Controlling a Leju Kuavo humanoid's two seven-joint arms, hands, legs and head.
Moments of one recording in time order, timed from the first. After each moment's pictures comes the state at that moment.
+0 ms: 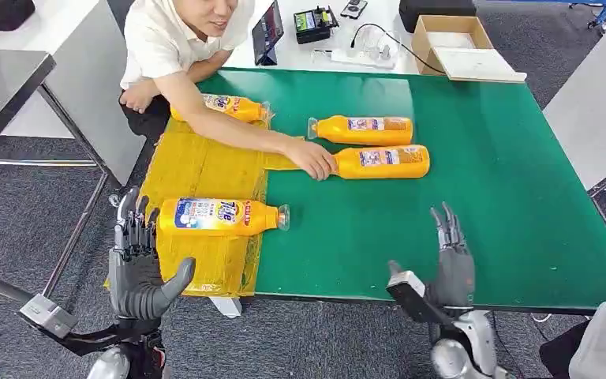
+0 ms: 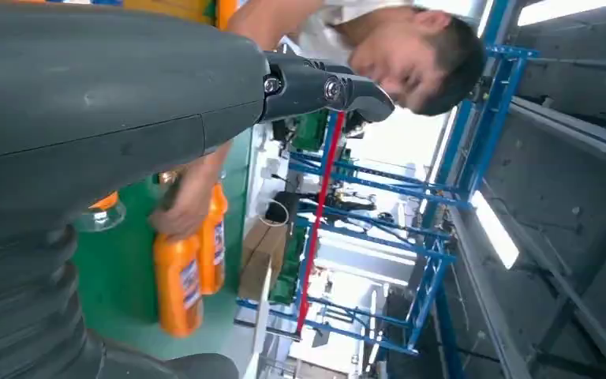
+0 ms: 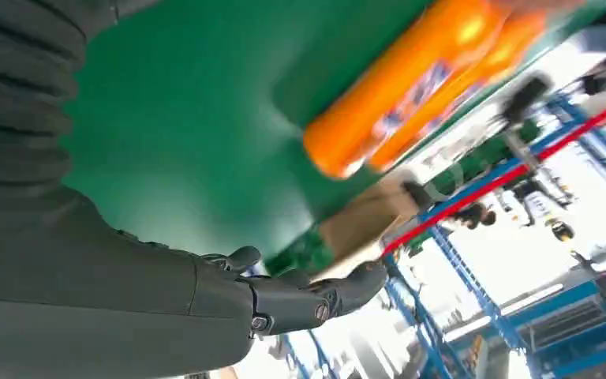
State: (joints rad) left arm 0.16 -0.11 -0.26 -1.73 0.10 0.00 -0.52; right arm -0.10 -0.13 0.21 -1.25 0.86 -0.49 -0.40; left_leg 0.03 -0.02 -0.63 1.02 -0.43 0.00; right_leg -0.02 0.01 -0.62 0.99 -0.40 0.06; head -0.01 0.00
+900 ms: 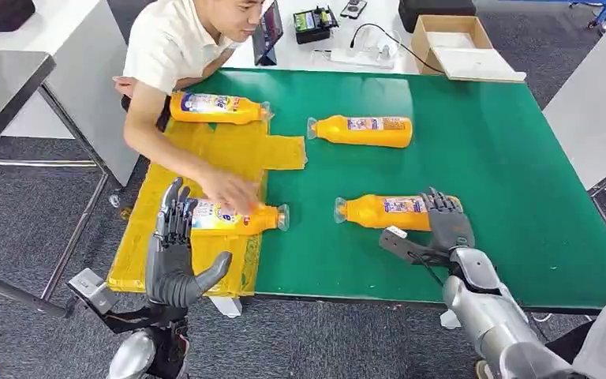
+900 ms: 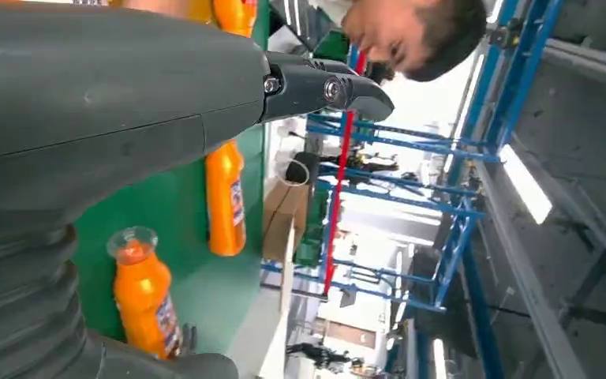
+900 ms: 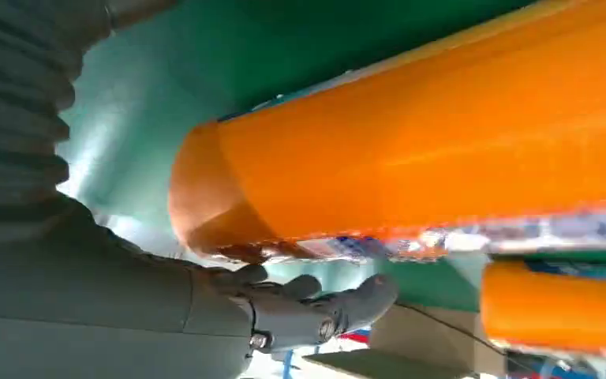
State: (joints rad) left arm 0.05 -0.12 -0.37 -1.64 0.06 0.01 -0.46; right arm -0.61 -0.15 0.38 -0.50 1.27 -0.24 -0.05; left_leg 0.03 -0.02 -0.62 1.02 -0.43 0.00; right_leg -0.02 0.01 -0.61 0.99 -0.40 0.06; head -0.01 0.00
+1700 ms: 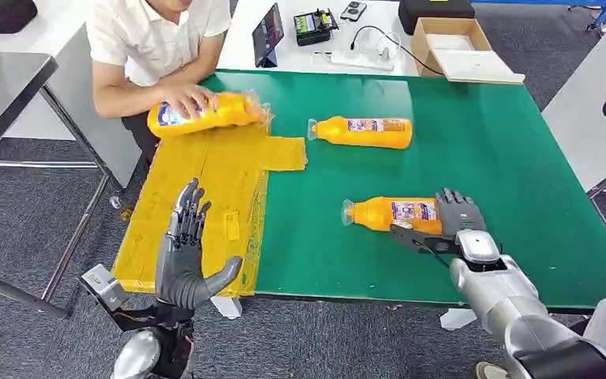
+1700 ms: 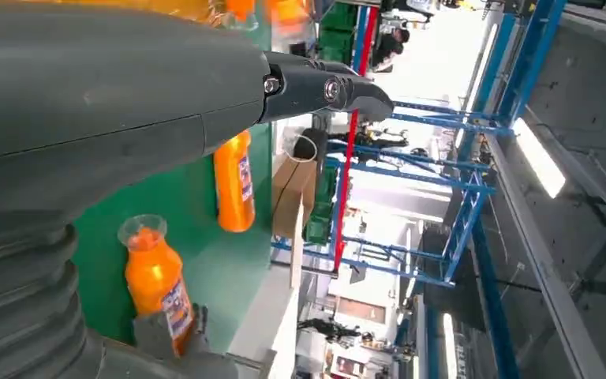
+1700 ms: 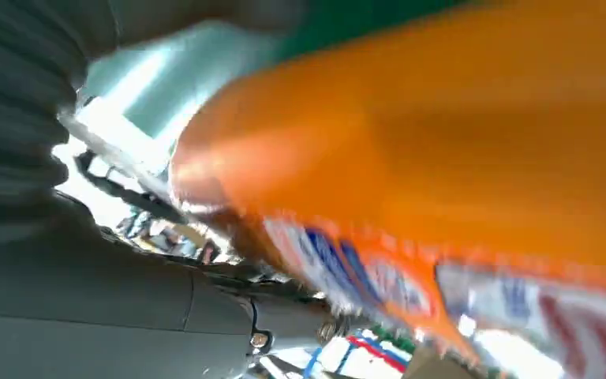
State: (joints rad) left arm 0.05 -0.12 -0.39 -1.62 0.06 -0.03 -0.44; right arm -0.72 -0.18 0.49 -0.39 1.35 -0.08 0.07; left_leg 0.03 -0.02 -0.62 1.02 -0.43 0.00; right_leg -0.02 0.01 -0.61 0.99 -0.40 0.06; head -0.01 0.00
